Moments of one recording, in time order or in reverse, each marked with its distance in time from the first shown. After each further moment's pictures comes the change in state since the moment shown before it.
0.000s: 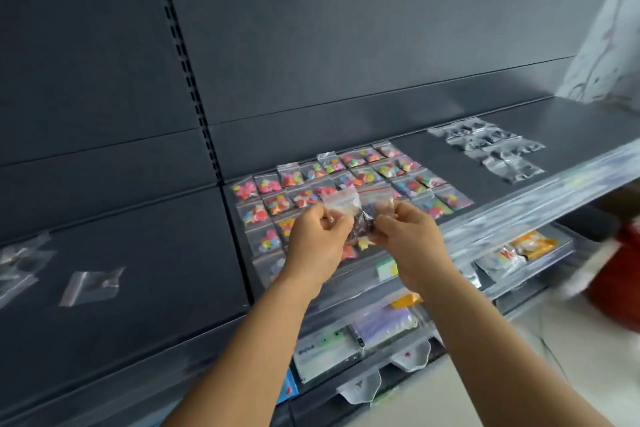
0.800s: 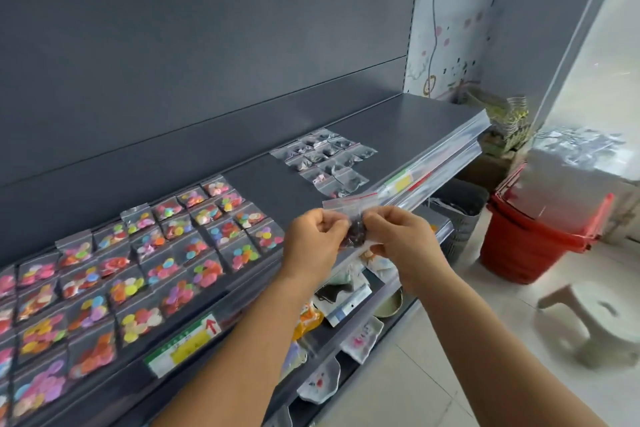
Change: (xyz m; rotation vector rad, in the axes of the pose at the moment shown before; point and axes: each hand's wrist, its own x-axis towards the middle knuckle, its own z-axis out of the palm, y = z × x) left_hand 0.034 0.068 0.312 -0.016 -0.274 0.113; right_hand 0.070 -0.039 -0.300 -0.018 0.226 -0.031
